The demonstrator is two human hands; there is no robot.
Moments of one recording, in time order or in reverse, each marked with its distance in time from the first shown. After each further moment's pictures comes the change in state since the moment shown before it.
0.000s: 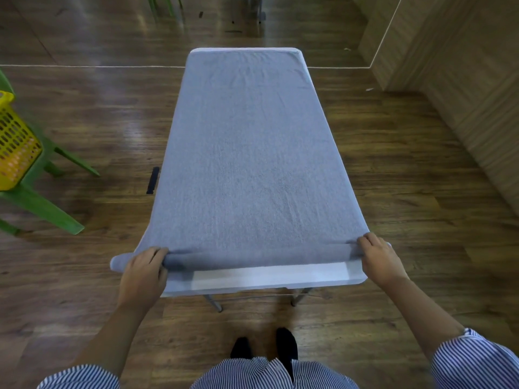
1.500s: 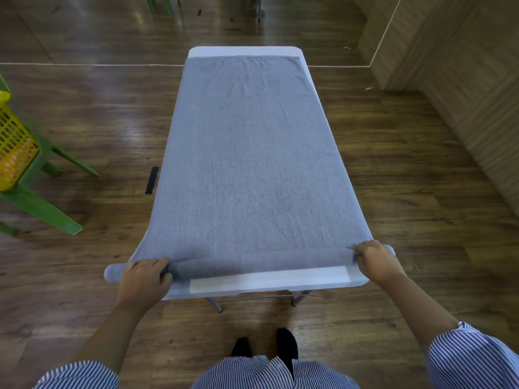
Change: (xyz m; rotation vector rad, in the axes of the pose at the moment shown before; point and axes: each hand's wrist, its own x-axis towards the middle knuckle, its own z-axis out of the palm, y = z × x) left_hand 0.004 -0.002 -0.002 0.092 -0.131 -0.007; right_hand 0.011 -0.003 0.004 0.027 -0.092 0.022
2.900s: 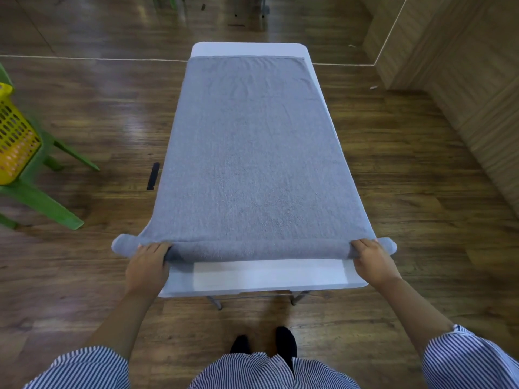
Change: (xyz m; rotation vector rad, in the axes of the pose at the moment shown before) left_hand 0.018 0.000 0.007 -0.149 -0.012 -0.144; right_hand 0.002 -0.016 -0.001 0.098 -0.012 -0.009
